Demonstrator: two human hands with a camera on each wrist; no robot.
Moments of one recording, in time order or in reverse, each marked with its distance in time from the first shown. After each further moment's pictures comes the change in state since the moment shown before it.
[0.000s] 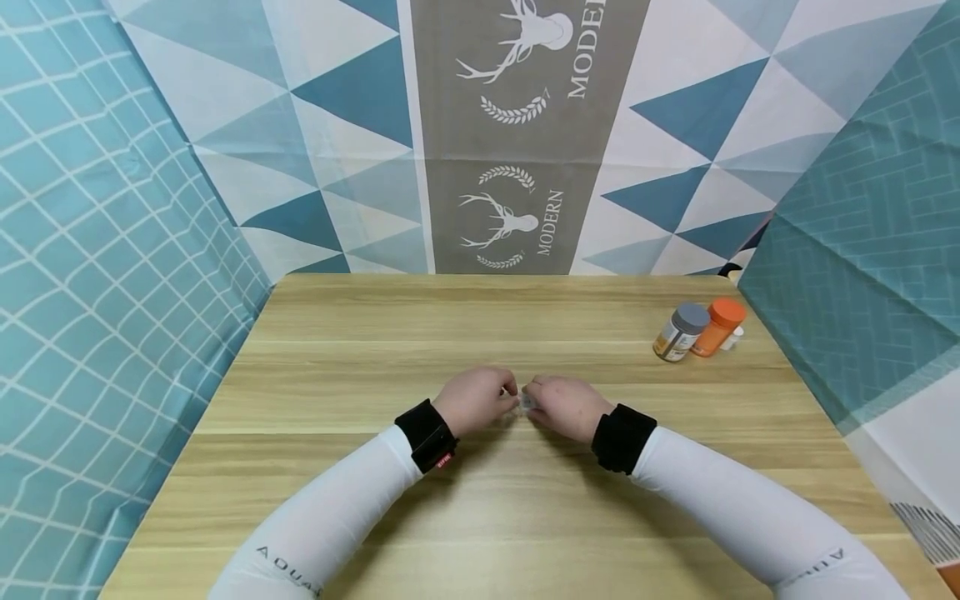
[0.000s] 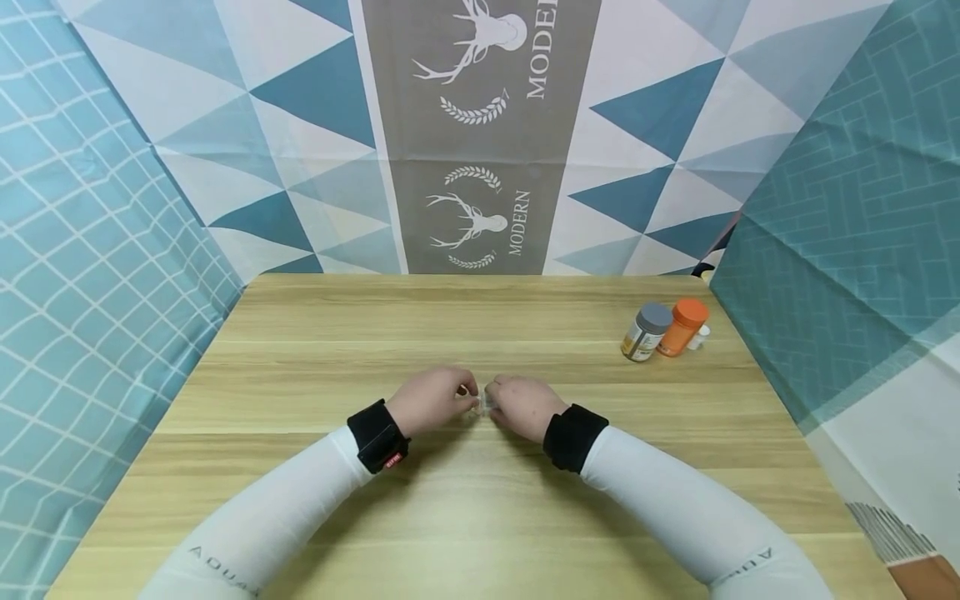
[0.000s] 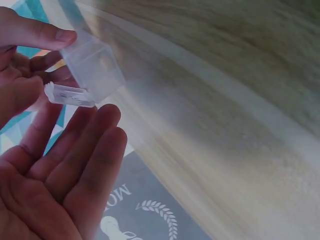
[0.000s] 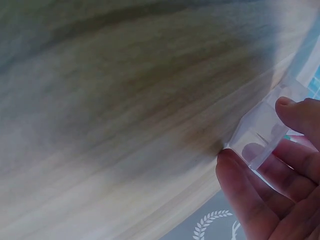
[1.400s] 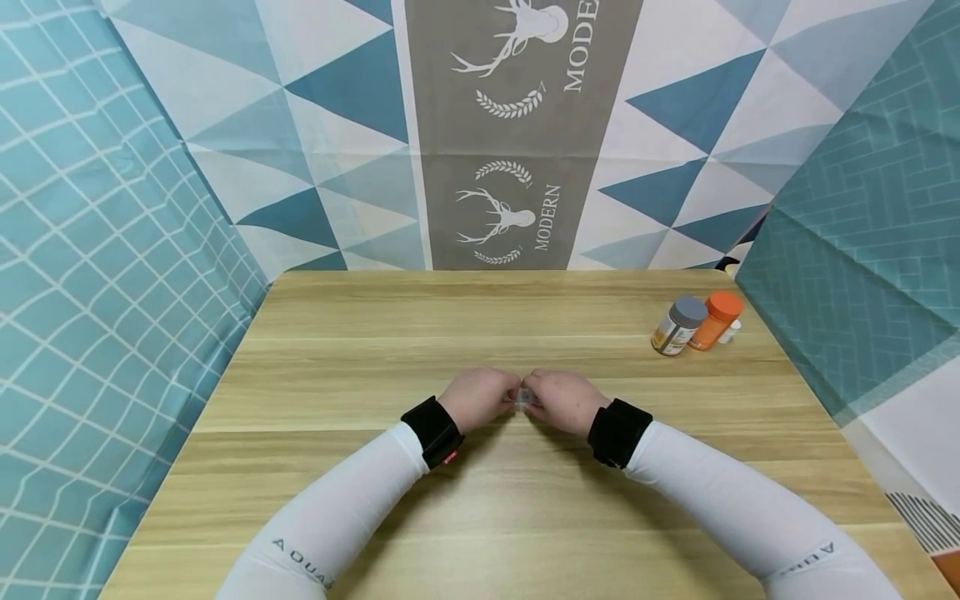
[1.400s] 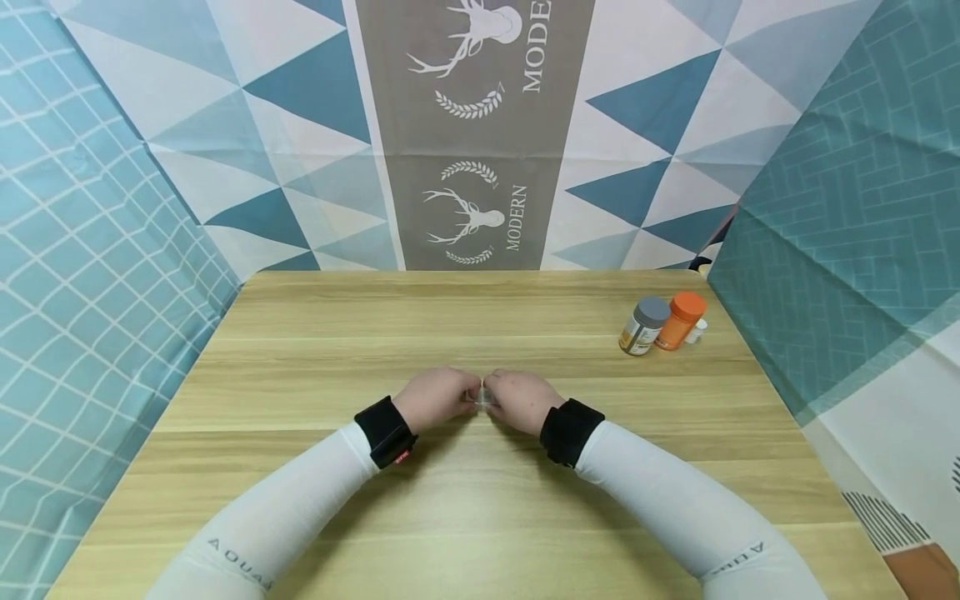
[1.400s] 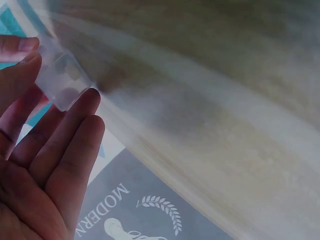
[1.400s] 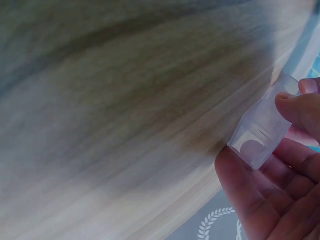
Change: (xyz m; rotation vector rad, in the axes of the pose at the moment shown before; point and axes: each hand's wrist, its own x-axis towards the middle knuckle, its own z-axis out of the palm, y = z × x) left_hand 0.007 -0.007 0.015 0.132 0.013 0.184; right_hand 0.004 0.001 0.003 0.020 -0.009 0.035
